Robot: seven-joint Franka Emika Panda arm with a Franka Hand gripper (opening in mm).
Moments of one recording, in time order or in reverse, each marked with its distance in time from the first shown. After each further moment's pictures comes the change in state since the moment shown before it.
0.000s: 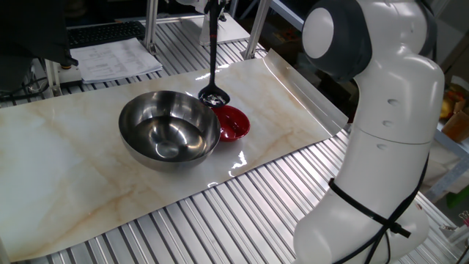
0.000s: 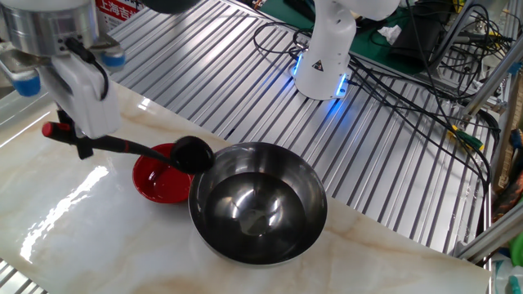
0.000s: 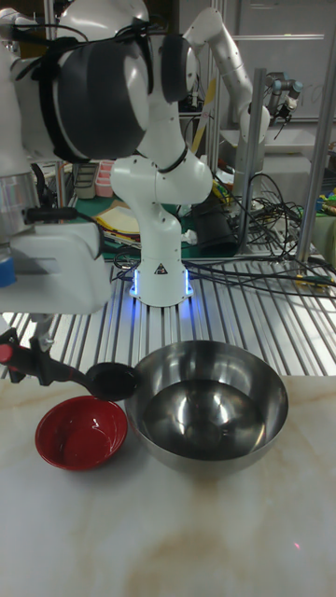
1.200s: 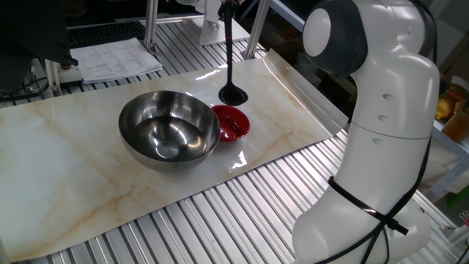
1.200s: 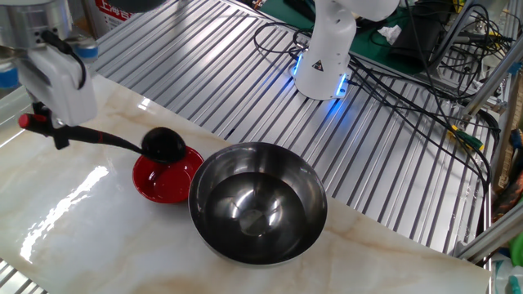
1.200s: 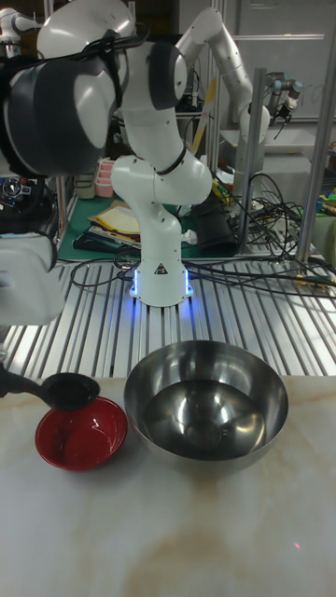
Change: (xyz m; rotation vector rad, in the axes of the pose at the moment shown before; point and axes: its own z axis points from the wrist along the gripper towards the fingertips) arm -0.014 -0.046 0.009 0.013 -0.016 -0.094
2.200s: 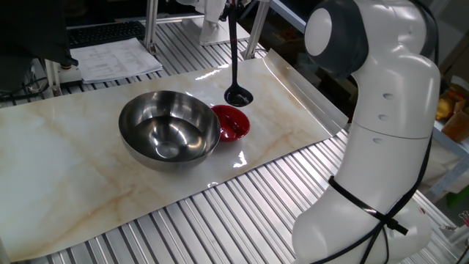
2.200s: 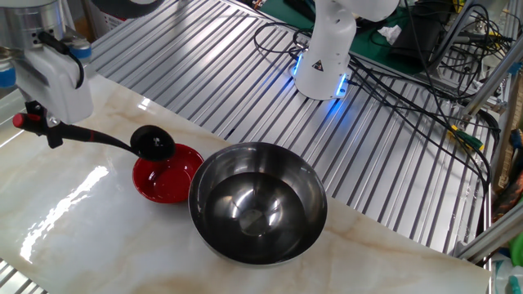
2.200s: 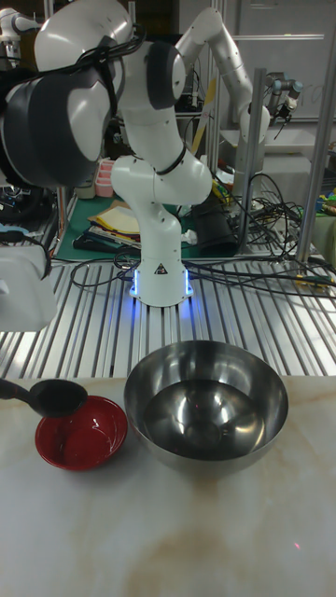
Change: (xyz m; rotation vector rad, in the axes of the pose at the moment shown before) arm 0.001 -0.013 0.008 0.014 -0.021 -0.040
